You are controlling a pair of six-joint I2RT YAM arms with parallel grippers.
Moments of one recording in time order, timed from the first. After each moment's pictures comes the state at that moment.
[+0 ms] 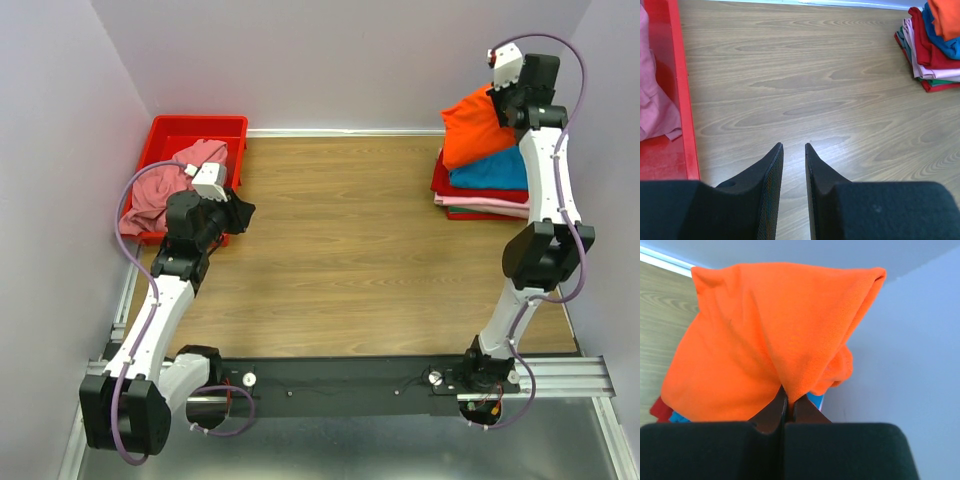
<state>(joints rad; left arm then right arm) -0.10 0.98 0.73 -0.01 0.32 -0.26 -0.09 1.97 2.13 -0.64 0.03 -0.54</state>
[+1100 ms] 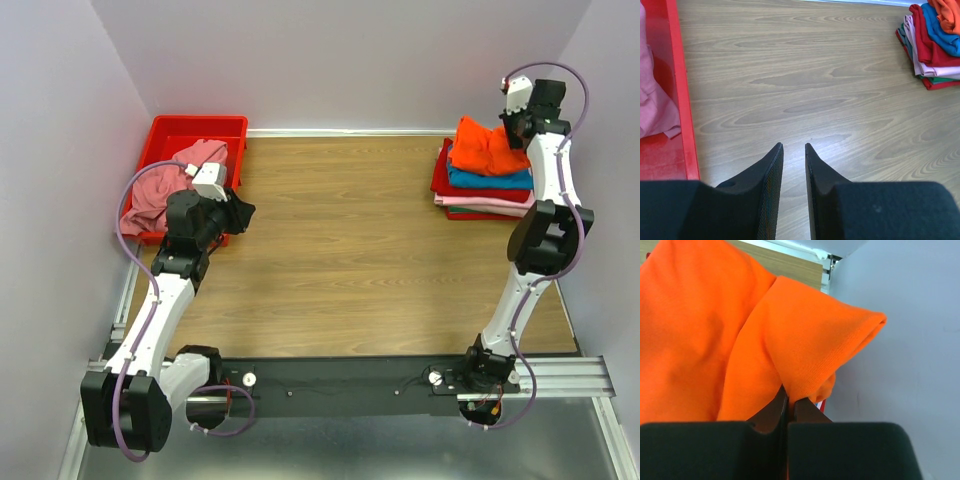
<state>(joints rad) -0.09 1.00 0.73 -0.01 0.33 -0.25 -0.24 2.13 2.08 -0.61 -0.02 -0.54</state>
